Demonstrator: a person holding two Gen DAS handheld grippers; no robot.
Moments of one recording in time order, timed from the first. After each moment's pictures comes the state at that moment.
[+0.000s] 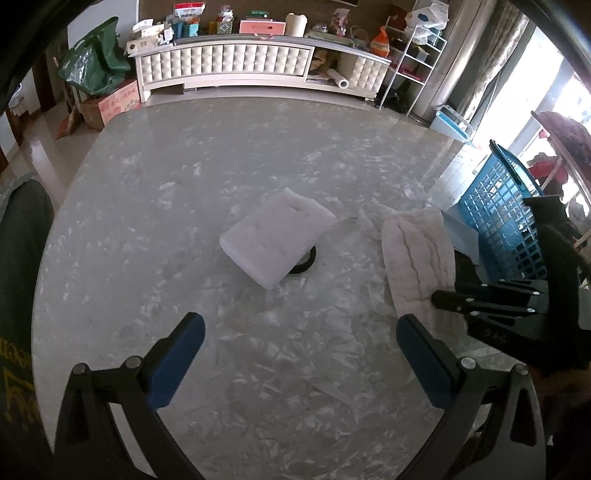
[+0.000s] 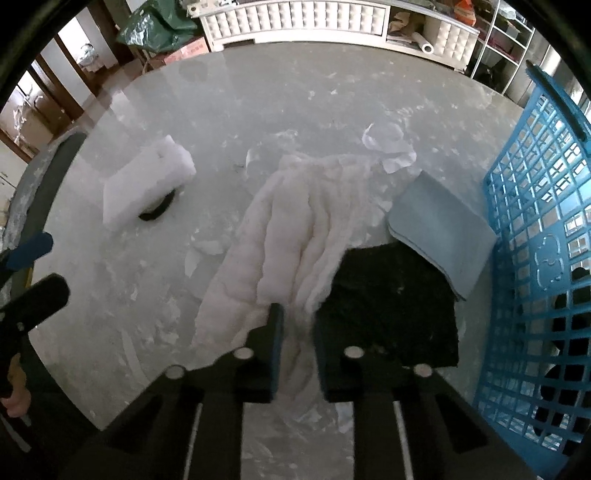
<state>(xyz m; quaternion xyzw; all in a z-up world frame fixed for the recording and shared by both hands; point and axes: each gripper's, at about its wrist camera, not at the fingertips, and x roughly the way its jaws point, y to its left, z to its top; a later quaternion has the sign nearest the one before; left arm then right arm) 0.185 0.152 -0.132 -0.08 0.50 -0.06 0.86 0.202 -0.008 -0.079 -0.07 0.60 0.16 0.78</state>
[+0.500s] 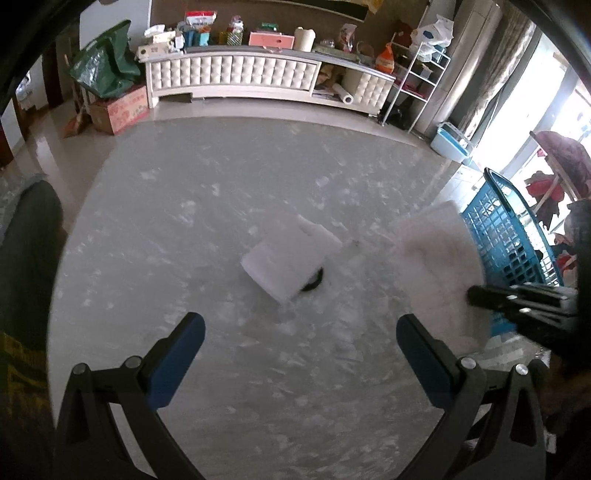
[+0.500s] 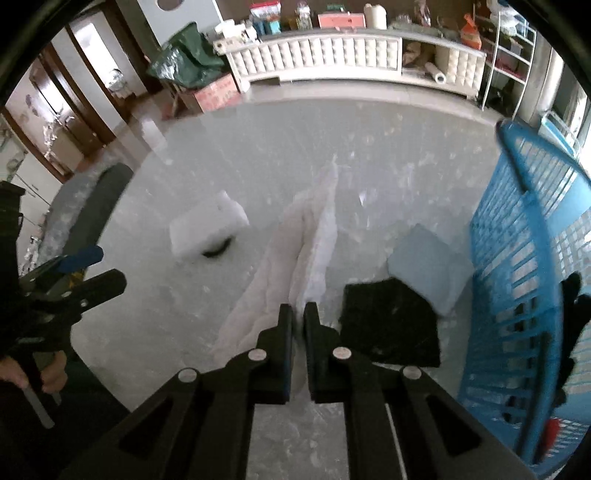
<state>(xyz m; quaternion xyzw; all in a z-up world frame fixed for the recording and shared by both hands) 0.177 0.166 -0.107 -0.10 0.48 -0.05 0.87 0.186 -0.019 -0.004 -0.03 0.54 0.22 0.81</state>
